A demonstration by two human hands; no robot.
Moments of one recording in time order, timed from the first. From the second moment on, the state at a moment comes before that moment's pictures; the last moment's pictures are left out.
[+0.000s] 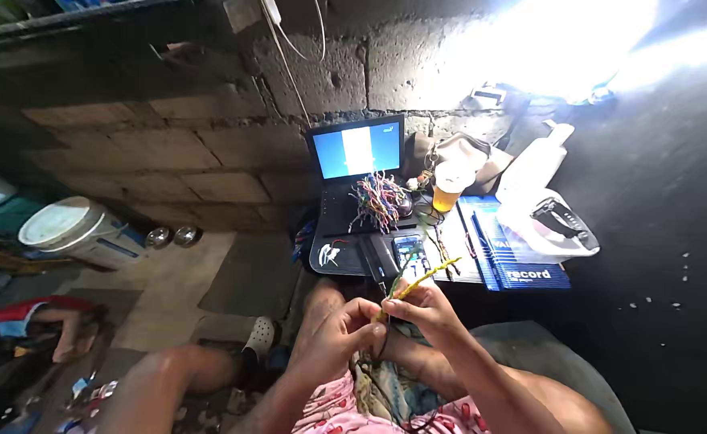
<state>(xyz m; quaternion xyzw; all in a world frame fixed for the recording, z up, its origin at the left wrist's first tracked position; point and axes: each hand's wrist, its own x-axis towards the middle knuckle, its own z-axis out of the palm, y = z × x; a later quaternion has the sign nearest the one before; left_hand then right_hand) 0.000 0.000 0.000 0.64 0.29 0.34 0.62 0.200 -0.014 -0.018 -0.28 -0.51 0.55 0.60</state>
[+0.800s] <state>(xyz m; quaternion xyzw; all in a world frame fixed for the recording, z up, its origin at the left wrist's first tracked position) -0.025 -0.016 0.002 0.52 0.31 0.32 0.73 0.188 -0.011 -0.017 -0.20 -0.65 0.55 0.48</state>
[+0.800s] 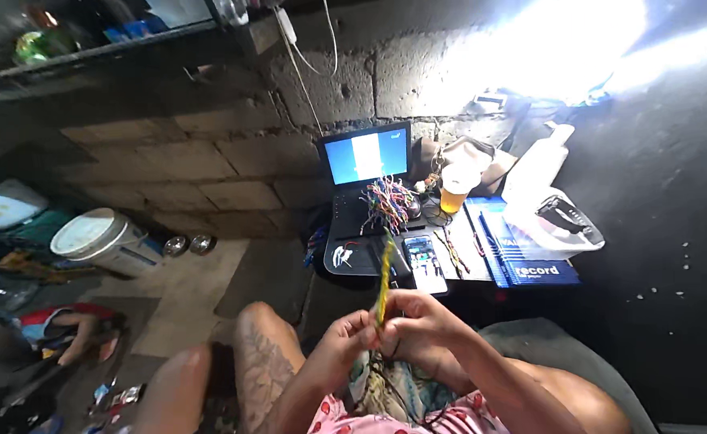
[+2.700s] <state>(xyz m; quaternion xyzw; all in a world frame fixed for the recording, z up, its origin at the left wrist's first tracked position) 0.103 0.179 -0.076 0.33 0.08 0.04 0.94 0.280 0.061 -0.085 -0.47 -0.45 0.42 0.64</state>
